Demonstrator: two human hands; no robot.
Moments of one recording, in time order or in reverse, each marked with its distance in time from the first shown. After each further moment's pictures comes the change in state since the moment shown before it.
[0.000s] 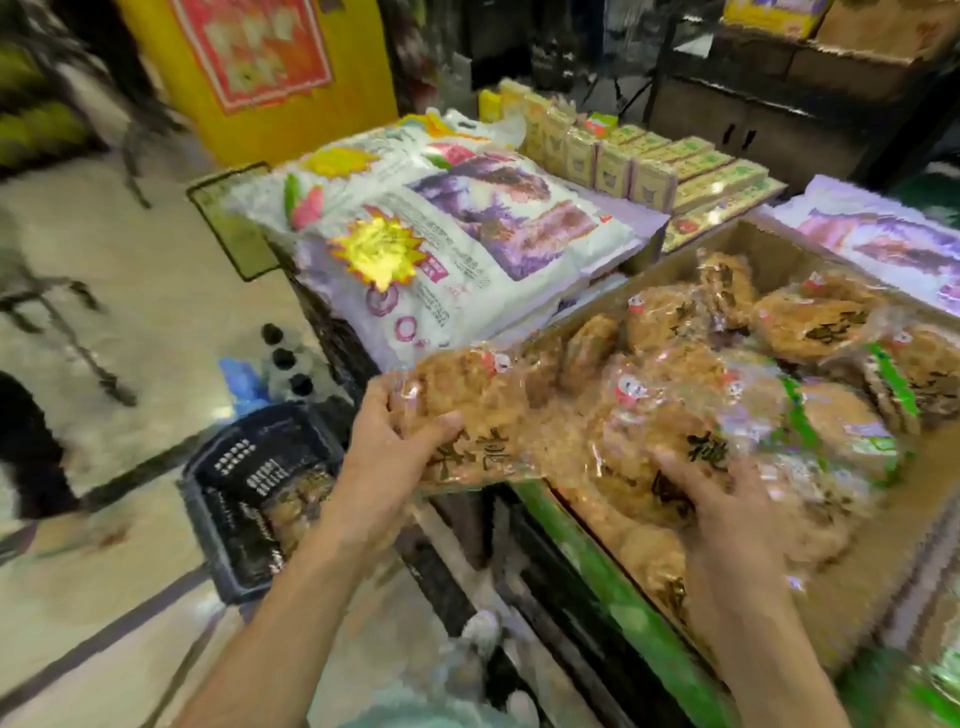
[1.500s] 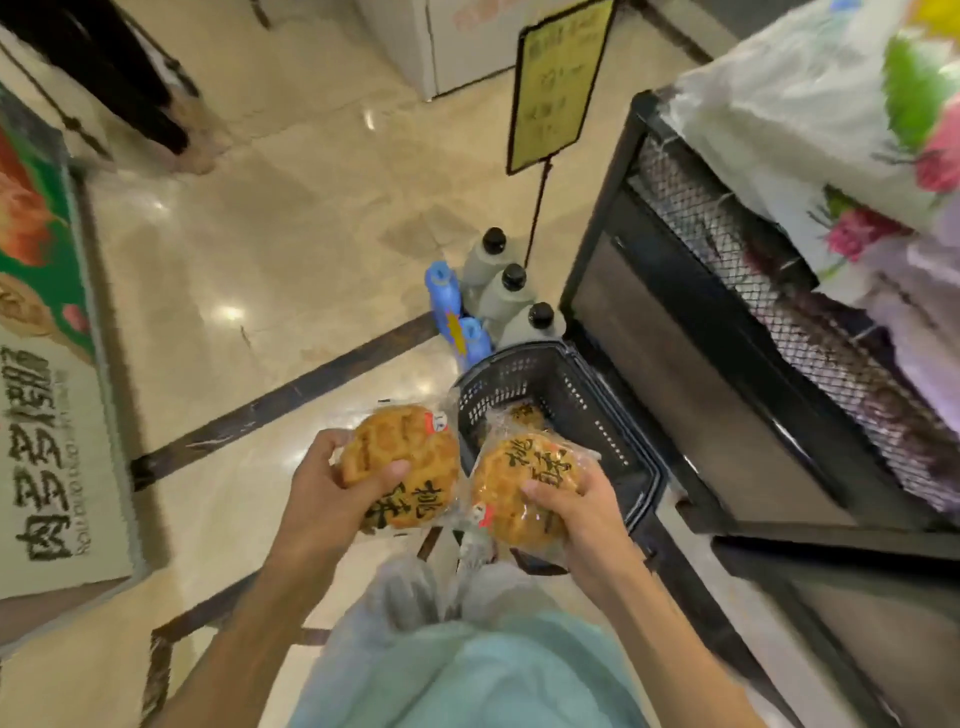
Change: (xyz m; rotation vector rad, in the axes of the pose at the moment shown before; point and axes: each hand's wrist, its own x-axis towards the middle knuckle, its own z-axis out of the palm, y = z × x) left_hand 0.175 -0.067 -0.697 0.158 0.270 -0.410; right_hand -0.122 0.365 0.647 -0.160 -0.393 0.523
